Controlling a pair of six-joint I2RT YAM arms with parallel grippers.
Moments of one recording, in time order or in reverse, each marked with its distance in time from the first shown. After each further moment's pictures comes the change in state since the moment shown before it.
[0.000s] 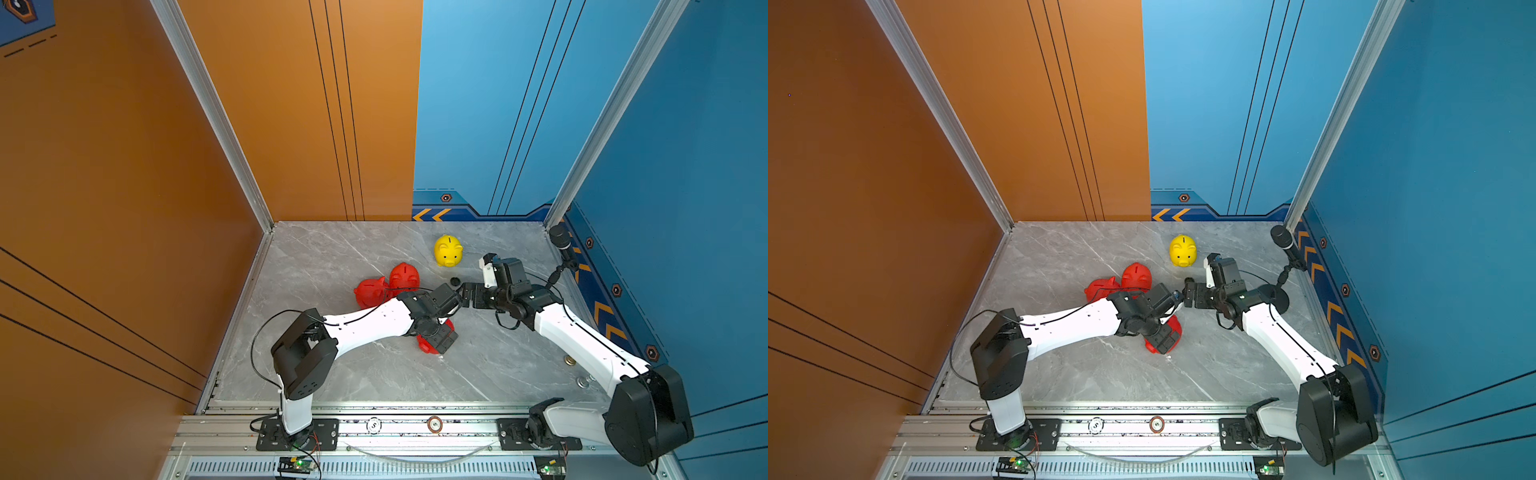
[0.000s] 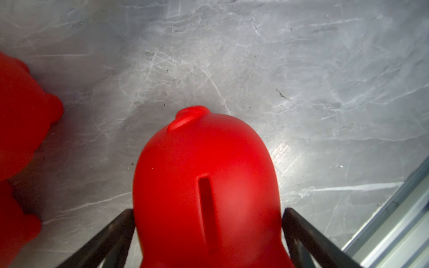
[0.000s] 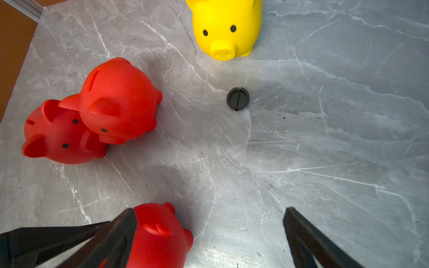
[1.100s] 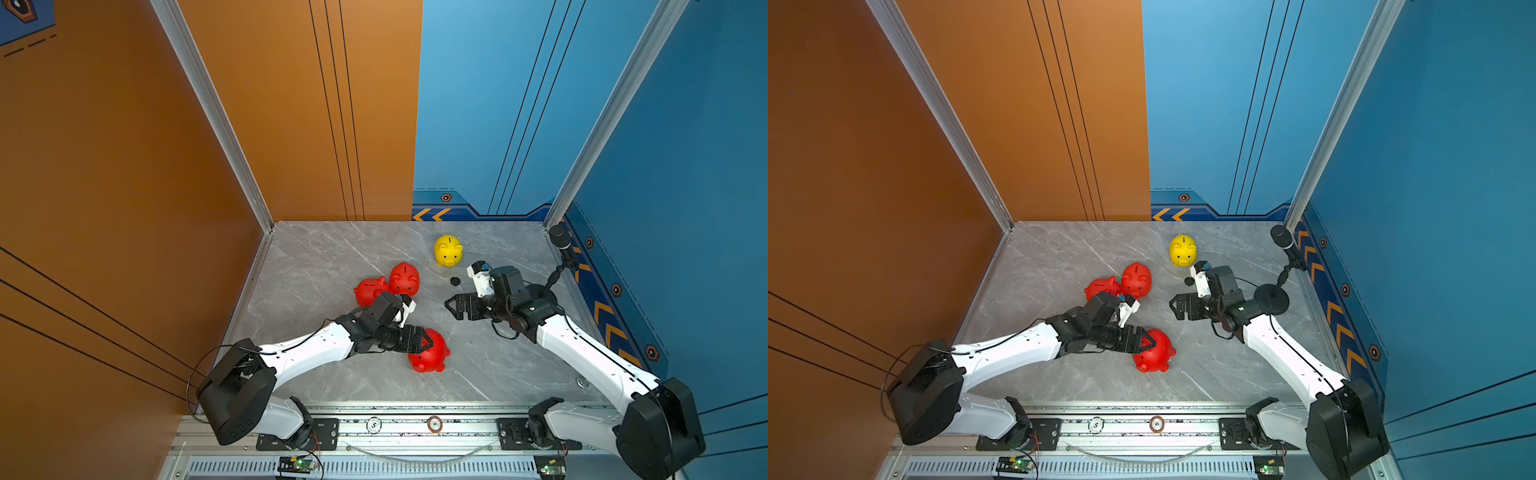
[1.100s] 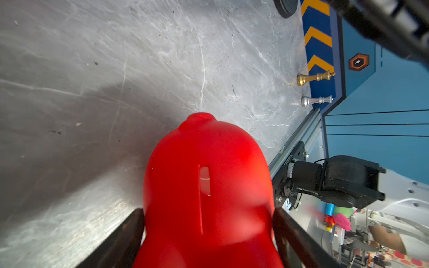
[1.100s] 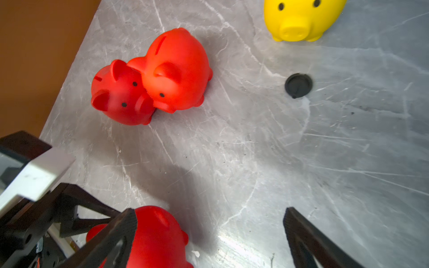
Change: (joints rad) left arm 0.208 -0.446 -0.652 0.529 0.500 -0.514; right arm 0.097 -0.075 -0.069 0.038 -0.150 -0.037
